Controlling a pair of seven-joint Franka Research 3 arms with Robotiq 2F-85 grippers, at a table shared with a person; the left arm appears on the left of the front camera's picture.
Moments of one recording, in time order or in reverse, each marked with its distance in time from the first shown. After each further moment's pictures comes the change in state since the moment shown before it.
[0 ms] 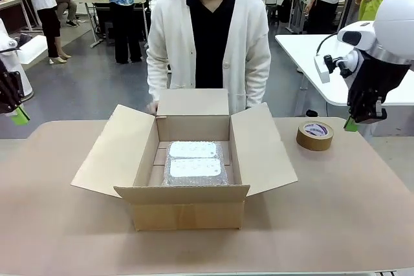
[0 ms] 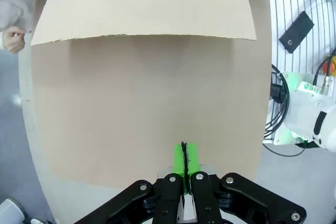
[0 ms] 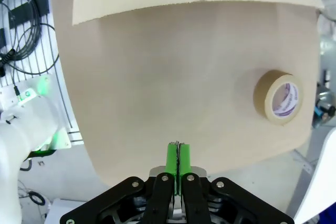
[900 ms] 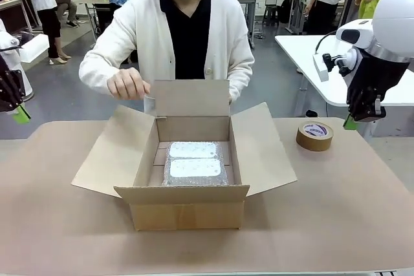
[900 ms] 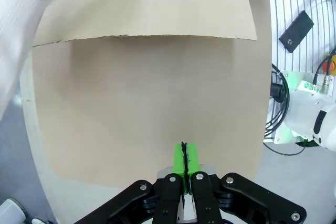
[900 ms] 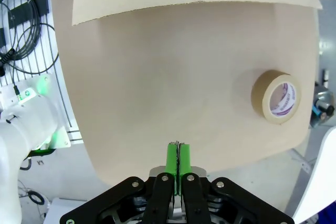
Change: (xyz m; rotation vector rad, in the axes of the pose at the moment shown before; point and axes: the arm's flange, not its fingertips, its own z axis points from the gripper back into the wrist) left arm 0.002 0.002 0.003 0.000 0.004 -0.003; right arm 0.001 -0.001 0.003 -0.004 0.003 0.001
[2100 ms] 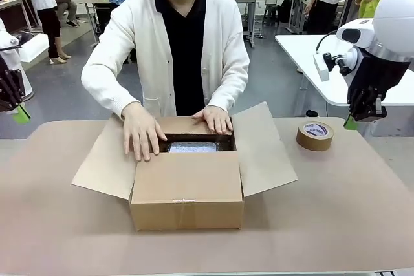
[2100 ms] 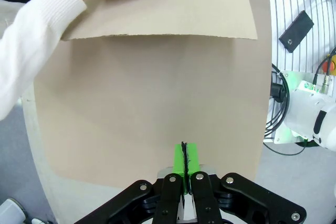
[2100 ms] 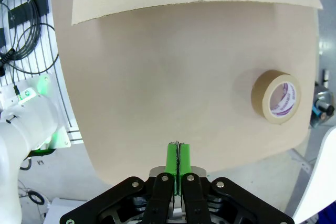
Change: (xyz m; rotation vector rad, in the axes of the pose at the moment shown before) left arm 0.000 0.000 0.000 0.000 0.000 0.000; right arm 0.000 0.000 0.000 0.000 0.000 0.000
